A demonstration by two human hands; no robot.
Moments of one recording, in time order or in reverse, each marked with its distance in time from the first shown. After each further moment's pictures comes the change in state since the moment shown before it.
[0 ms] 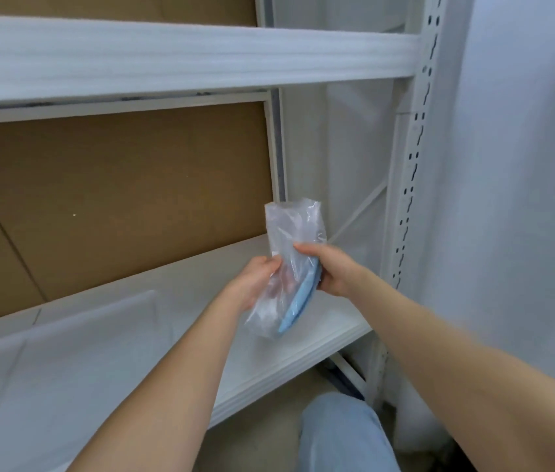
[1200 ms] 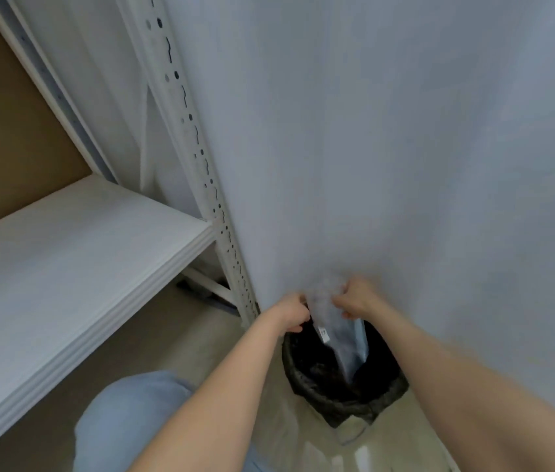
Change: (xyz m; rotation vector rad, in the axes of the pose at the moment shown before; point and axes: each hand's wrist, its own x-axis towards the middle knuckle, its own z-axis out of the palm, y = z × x) left_hand -0.079 -0.154 0.332 0.569 -0.653 -0.237; right_hand -0.192 0.205 -0.284 -0.778 0.617 0.448
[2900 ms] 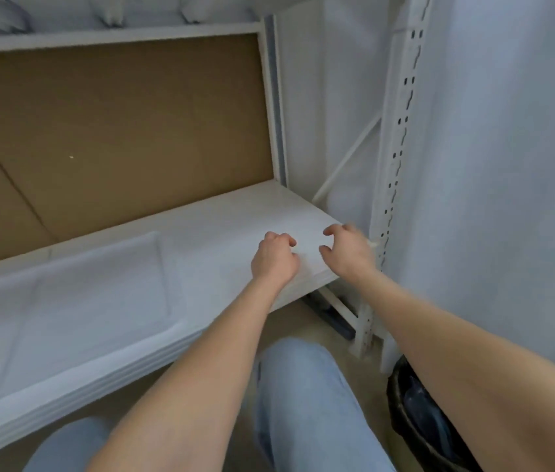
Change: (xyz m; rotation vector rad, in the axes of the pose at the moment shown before) left_hand -0.146 -0.081 -0.226 0.359 1.030 0.017; right_hand -0.079 -0.282 0.097 -0.244 0.245 -0.710
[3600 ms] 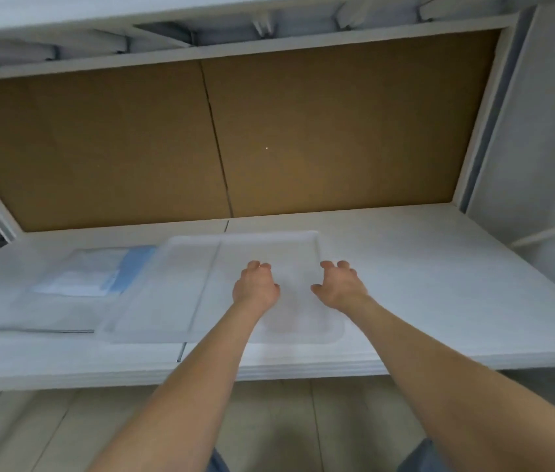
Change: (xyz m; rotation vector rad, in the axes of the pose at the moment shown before) left_hand -0.028 -0.269 -0.129 0.157 0.035 -0.525; right_hand -0.012 -0.254 0.150 -0.093 -0.502 -0.367
